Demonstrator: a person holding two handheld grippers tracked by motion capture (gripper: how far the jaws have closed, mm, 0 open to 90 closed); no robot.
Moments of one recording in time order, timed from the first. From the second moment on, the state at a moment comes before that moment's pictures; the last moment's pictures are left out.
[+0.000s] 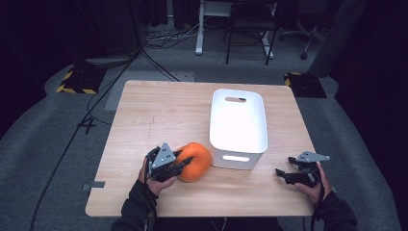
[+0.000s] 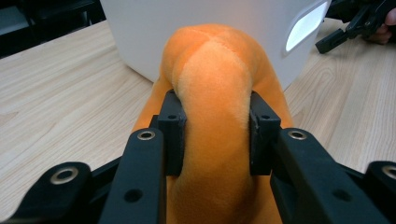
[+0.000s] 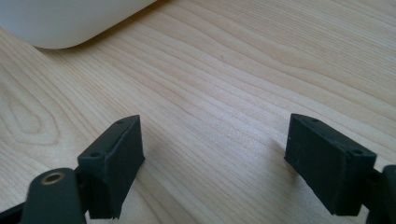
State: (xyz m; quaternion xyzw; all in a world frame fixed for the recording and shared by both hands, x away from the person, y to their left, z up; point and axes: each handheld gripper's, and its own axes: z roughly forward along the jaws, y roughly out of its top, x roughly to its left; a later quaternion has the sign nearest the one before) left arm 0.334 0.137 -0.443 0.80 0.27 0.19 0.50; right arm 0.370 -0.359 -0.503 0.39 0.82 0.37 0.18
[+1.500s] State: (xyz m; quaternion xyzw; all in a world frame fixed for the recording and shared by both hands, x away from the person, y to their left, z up) left arm 0.367 0.170 -0.366 0.73 0.32 0.26 0.55; right arm 0.370 -0.359 -0.503 0.39 0.83 0.37 0.18
